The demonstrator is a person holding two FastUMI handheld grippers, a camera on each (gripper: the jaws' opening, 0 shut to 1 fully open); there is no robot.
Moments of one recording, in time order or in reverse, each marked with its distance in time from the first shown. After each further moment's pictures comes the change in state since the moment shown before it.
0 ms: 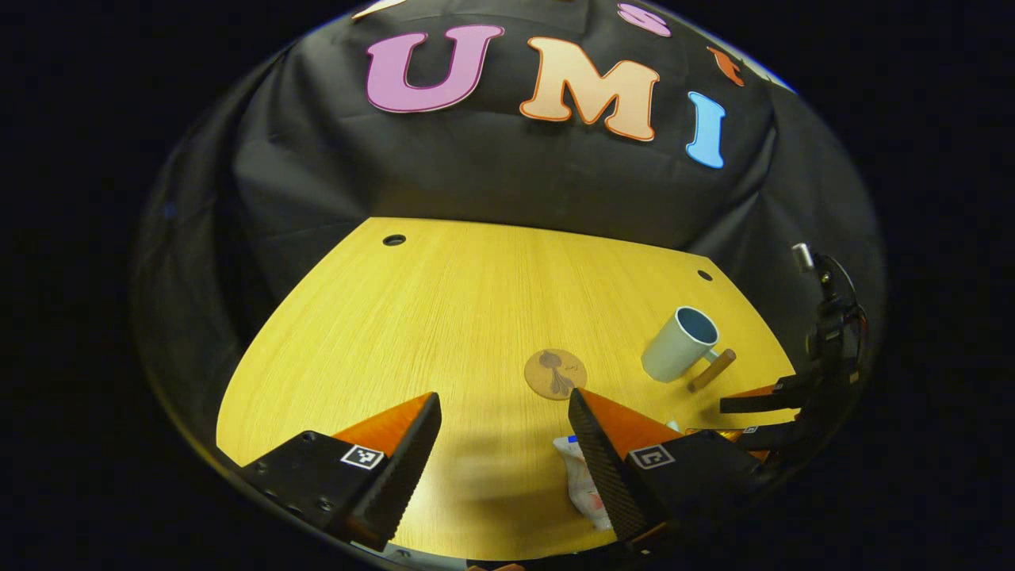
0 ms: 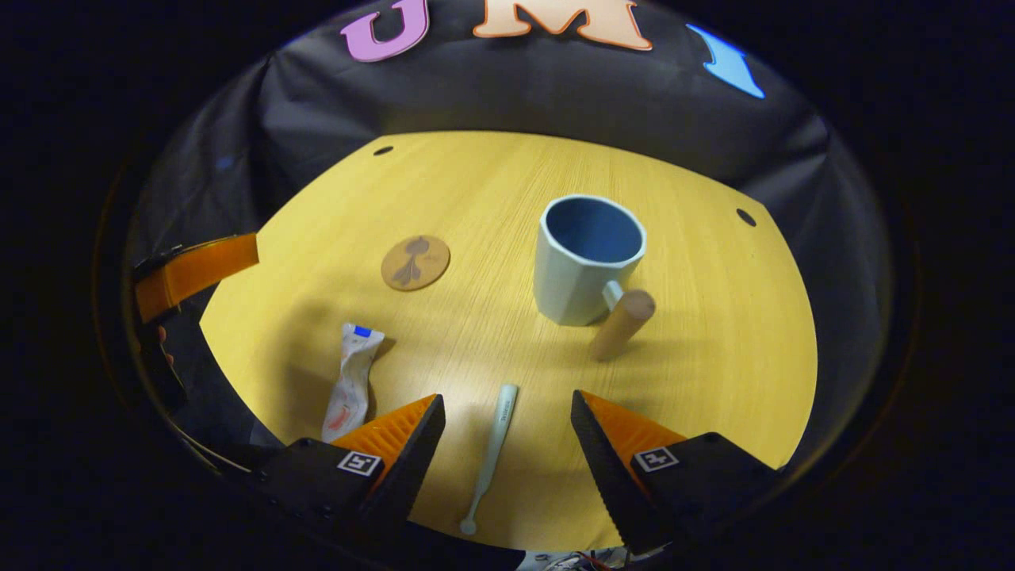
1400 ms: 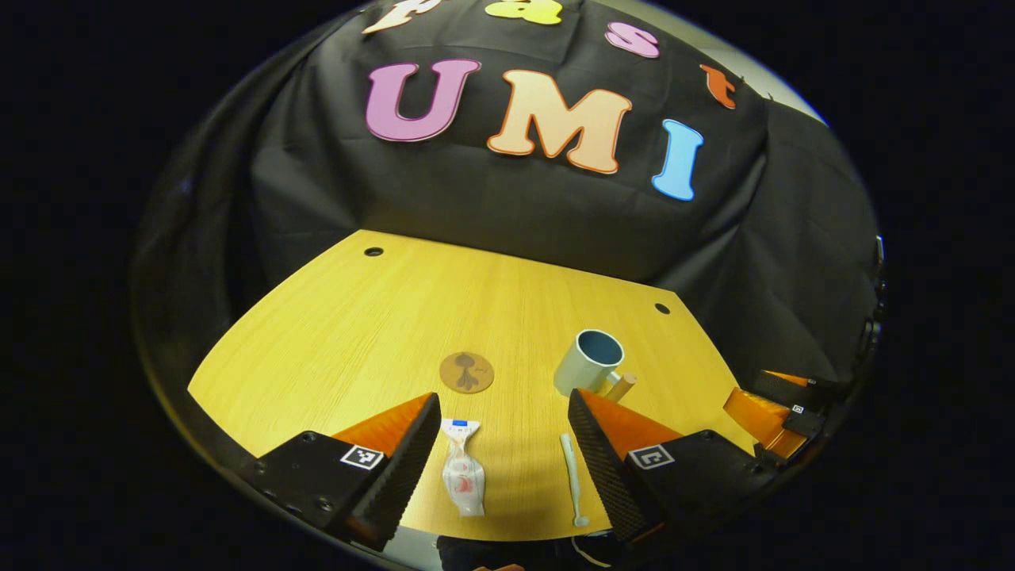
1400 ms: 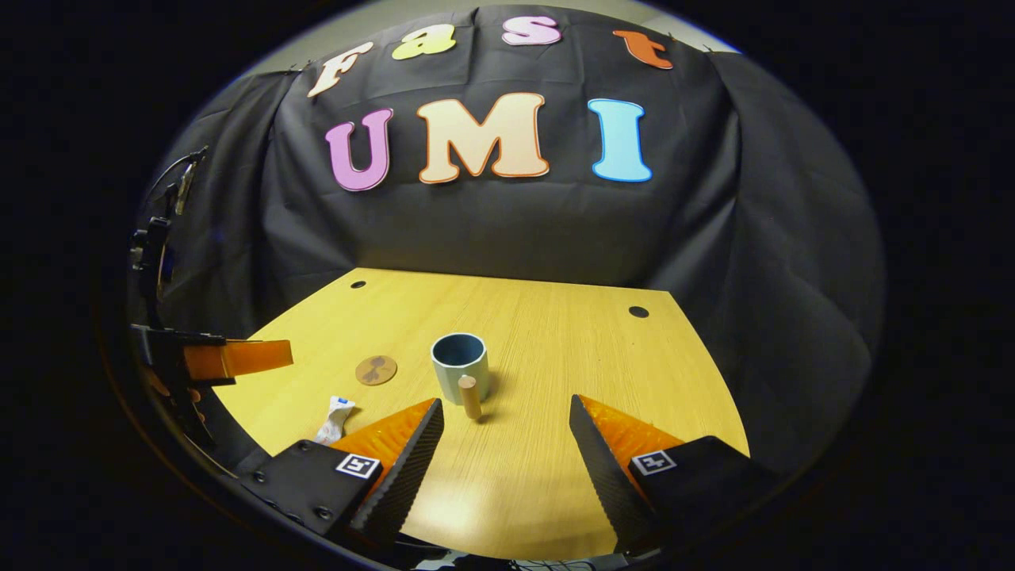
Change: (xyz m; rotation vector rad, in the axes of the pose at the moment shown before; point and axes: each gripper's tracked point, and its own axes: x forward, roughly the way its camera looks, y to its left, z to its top) left arm -0.065 -0.121 0.001 -0.115 -0.120 0.030; right arm -0.161 -0.124 0.030 0.087 -0.590 -0.057
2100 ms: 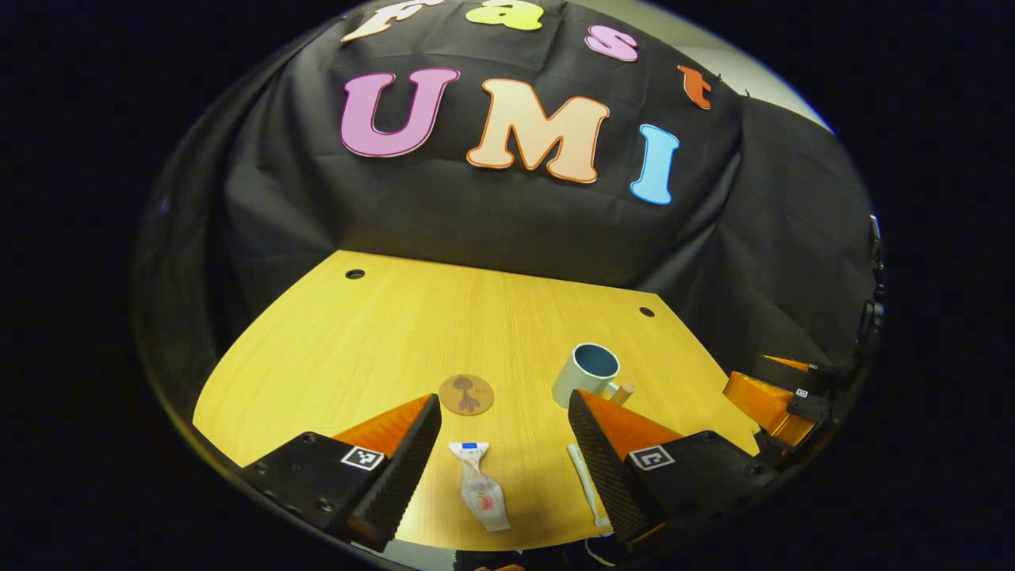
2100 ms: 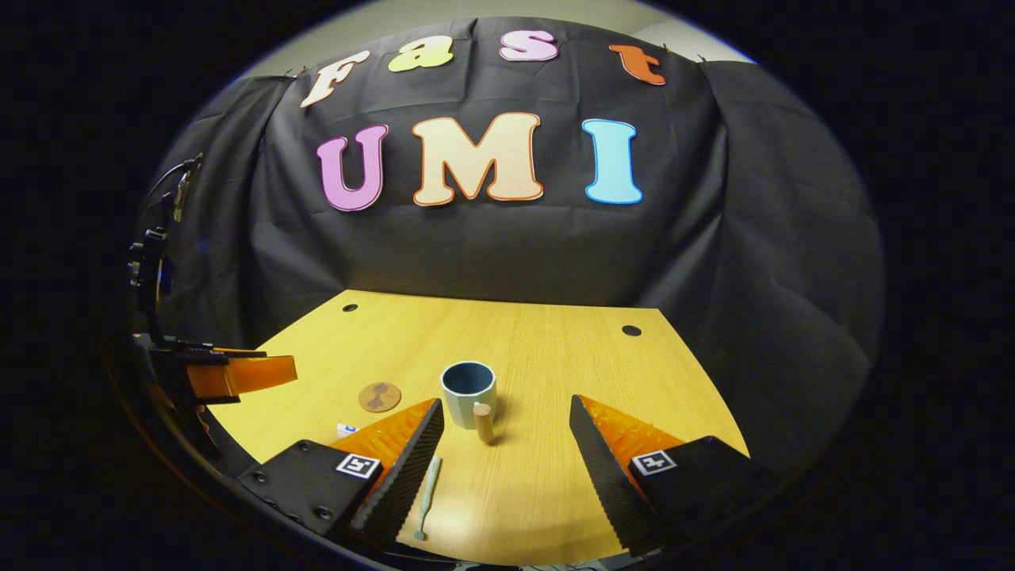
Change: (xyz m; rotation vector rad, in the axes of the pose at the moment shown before) left arm 0.014 0.004 0.025 0.071 -0.009 -0.125; right arm -0.009 0.018 0.025 0.024 -0.061 -0.104
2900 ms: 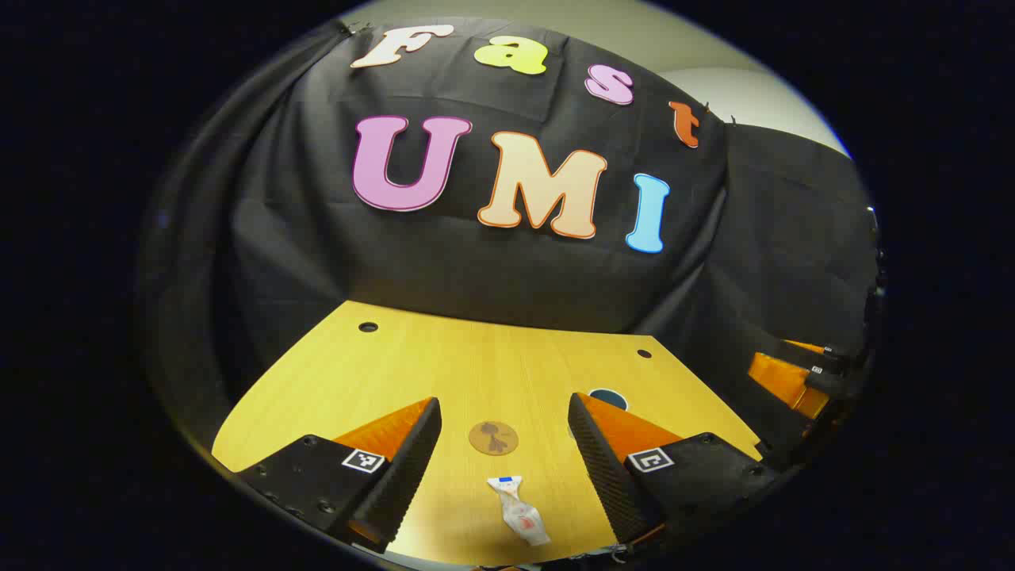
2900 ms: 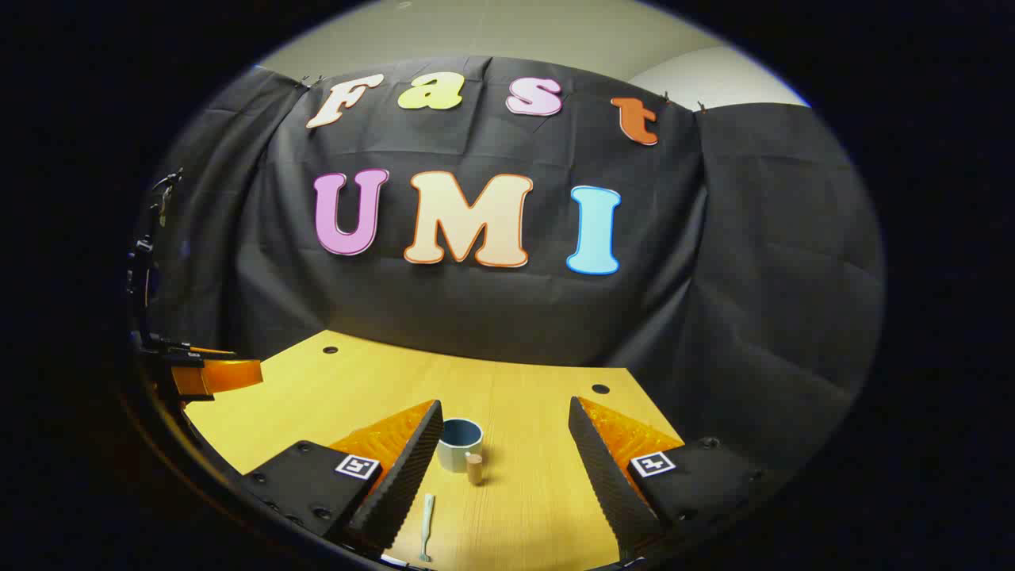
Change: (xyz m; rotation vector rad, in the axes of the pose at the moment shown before) left arm -0.030 0.043 0.051 0.038 -0.186 -0.019; right arm -0.035 0.031 0.076 -0.051 -0.196 -0.080
